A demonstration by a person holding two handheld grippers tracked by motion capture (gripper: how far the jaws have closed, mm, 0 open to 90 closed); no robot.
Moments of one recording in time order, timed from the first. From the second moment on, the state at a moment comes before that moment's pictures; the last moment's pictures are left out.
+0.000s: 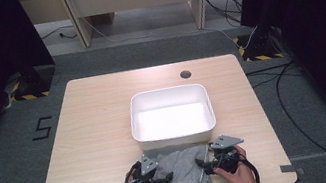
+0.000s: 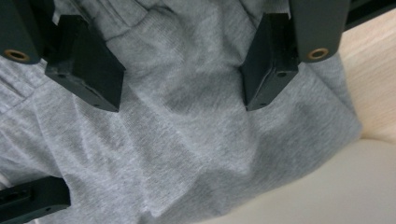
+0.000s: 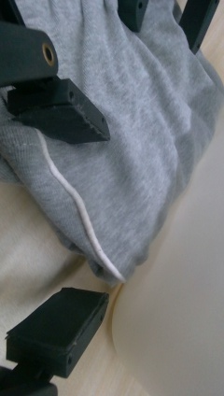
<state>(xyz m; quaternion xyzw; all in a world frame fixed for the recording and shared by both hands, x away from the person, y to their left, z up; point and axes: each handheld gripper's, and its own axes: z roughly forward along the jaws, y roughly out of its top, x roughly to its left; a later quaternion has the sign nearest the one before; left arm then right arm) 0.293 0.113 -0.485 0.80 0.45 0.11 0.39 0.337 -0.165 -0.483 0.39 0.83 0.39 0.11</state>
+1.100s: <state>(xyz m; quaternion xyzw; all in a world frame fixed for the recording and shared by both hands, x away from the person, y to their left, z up) 0.240 0.185 -0.480 0.73 0.51 0.03 0.45 0.330 -0.174 -0.473 0.40 0.82 0.41 0.11</state>
